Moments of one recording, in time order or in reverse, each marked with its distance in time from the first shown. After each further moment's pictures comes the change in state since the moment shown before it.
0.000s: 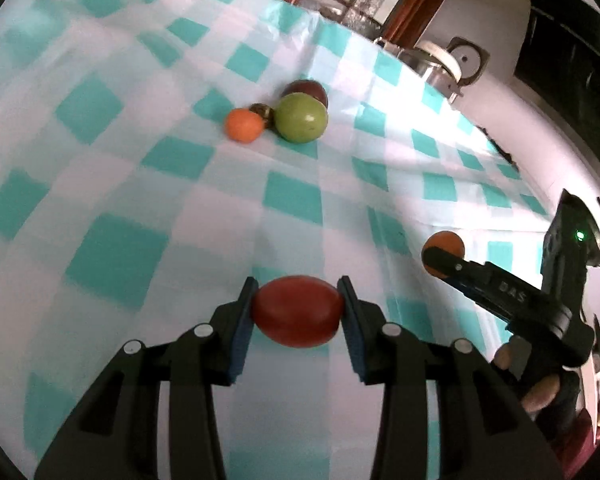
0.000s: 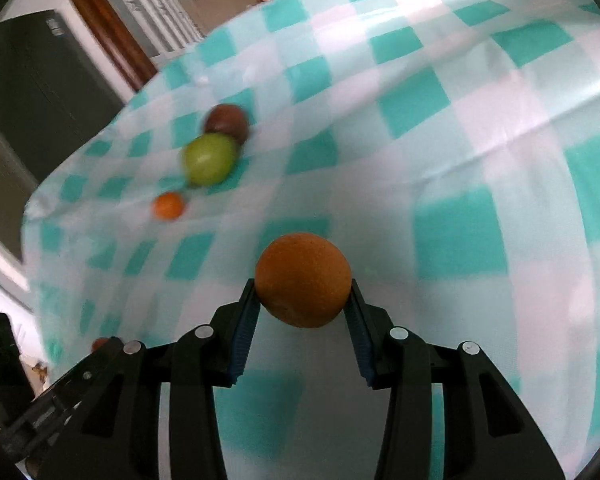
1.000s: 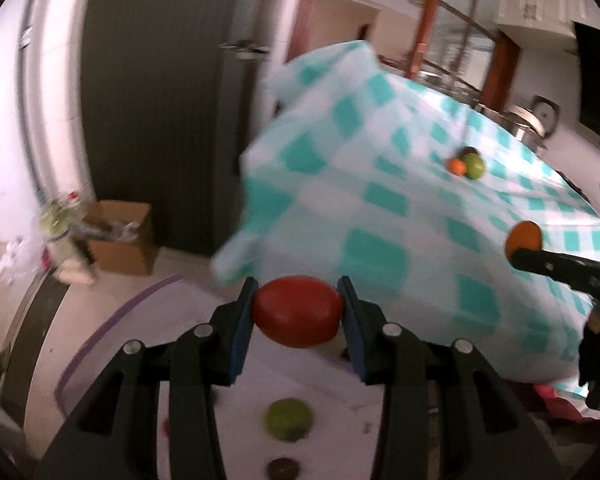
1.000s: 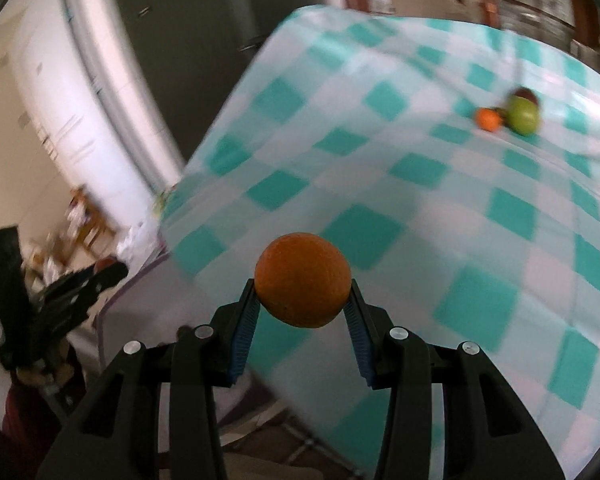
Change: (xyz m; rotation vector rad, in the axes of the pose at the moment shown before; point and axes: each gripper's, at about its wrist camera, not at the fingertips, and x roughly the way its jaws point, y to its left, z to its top) left arm -0.275 0.216 -0.165 -0.101 -0.237 0.408; right arm -0.043 0.265 -0.183 -0.585 0.181 0.247
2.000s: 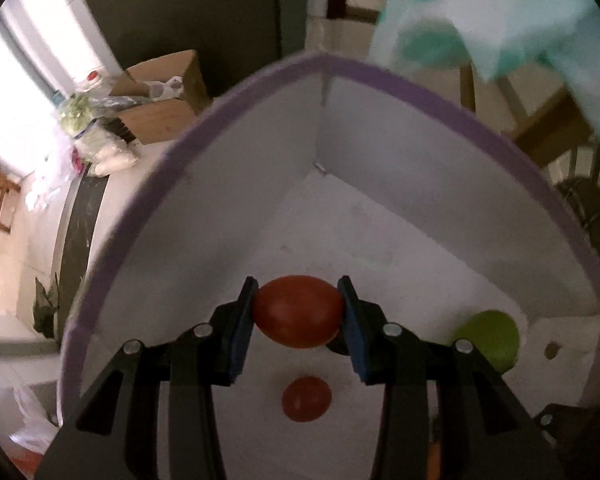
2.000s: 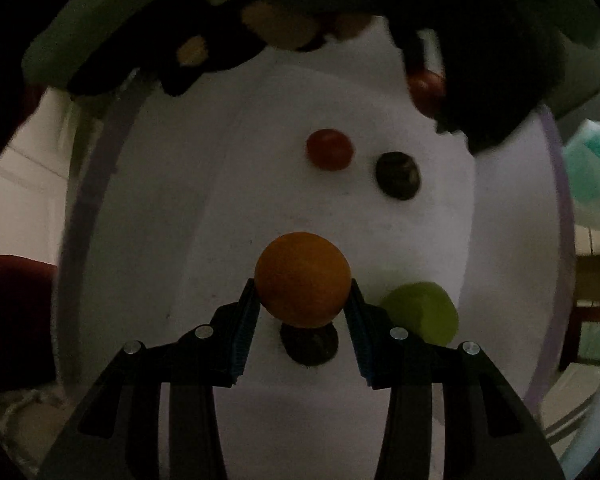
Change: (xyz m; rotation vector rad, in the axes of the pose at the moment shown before) left arm 0.159 0.116 -0.067 0.068 0.602 0.193; right arm 0.205 0.252 -0.170 -1.000 0.595 0.150
